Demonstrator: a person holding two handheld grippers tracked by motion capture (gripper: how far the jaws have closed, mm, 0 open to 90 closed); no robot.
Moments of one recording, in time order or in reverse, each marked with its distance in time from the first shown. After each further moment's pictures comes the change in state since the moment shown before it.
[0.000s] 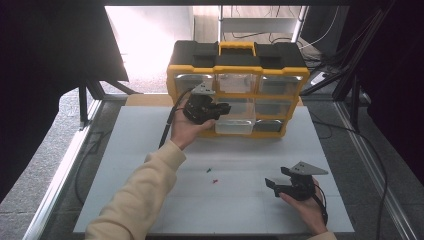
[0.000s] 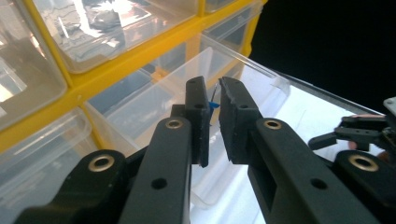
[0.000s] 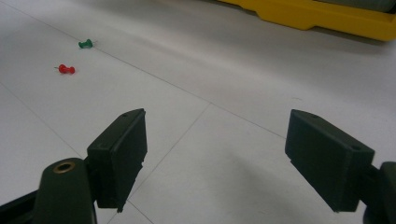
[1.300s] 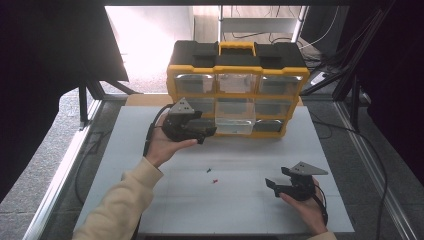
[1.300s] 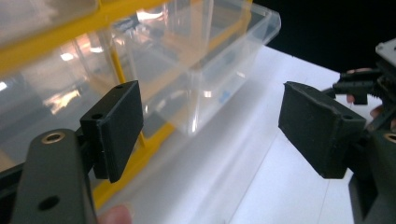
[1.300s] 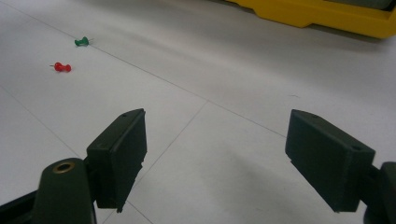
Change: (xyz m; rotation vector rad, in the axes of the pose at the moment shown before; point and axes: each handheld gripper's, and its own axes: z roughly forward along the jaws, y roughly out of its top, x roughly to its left) left arm -0.005 -0.056 -0.049 0.011 0.023 0.046; right arm 0.000 -0.001 0.000 0.005 -0.010 -0.001
